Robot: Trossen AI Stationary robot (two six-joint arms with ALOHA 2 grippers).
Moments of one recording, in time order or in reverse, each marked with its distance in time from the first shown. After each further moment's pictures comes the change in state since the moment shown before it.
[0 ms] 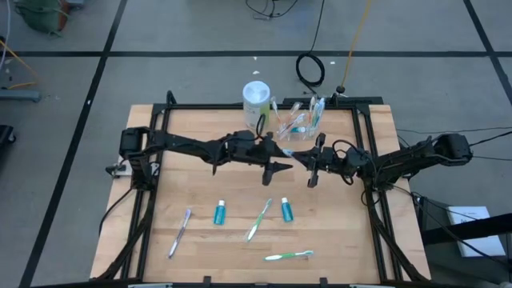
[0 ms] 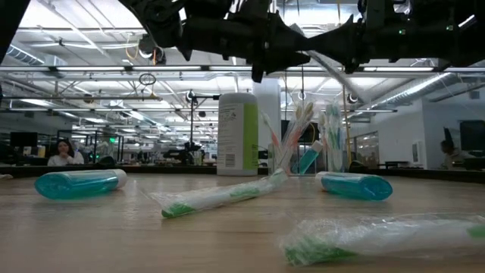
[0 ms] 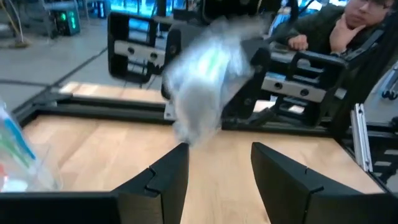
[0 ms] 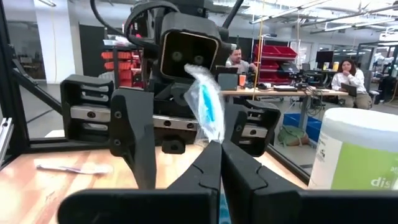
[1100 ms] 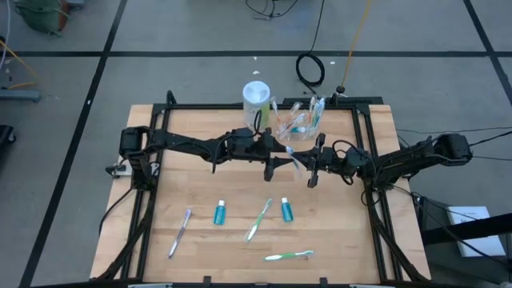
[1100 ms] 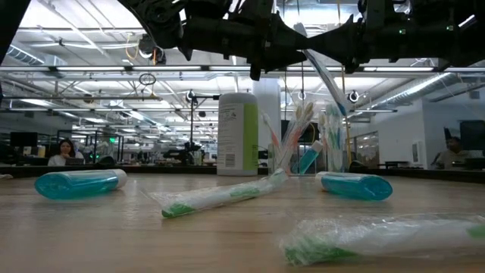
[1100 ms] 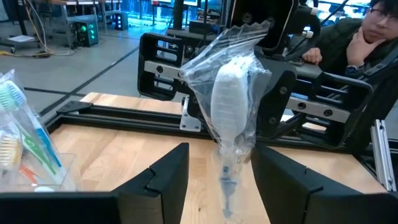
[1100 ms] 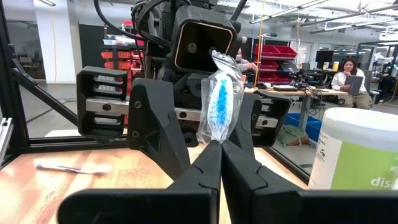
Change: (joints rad) left arm 0.015 -0.001 0.000 0.042 -0.046 -0.005; right arm 0.000 0.000 0.000 -0.001 0.003 0.000
